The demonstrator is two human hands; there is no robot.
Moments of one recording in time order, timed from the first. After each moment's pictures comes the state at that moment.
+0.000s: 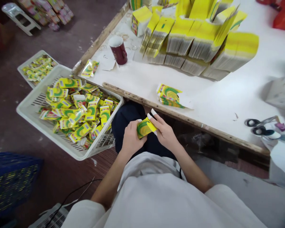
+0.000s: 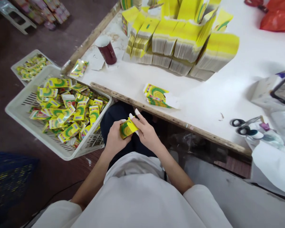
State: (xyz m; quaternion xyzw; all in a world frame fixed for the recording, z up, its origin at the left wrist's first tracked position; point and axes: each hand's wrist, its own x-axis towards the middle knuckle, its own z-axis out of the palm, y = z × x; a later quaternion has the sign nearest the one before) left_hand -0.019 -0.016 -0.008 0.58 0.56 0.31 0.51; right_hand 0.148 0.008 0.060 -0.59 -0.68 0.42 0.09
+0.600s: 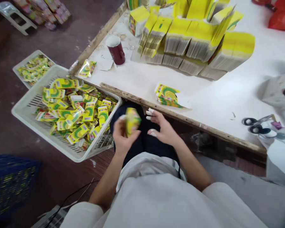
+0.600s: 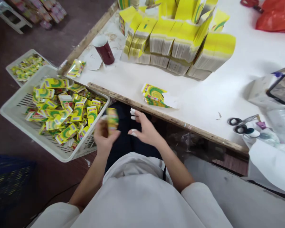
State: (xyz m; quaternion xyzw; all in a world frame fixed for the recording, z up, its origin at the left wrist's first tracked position) left_hand -0.033 -0.003 -0.013 0.29 0.56 0.54 0.56; right_hand 0.157 0.033 0.060 -0.58 -0.66 0.46 0.14
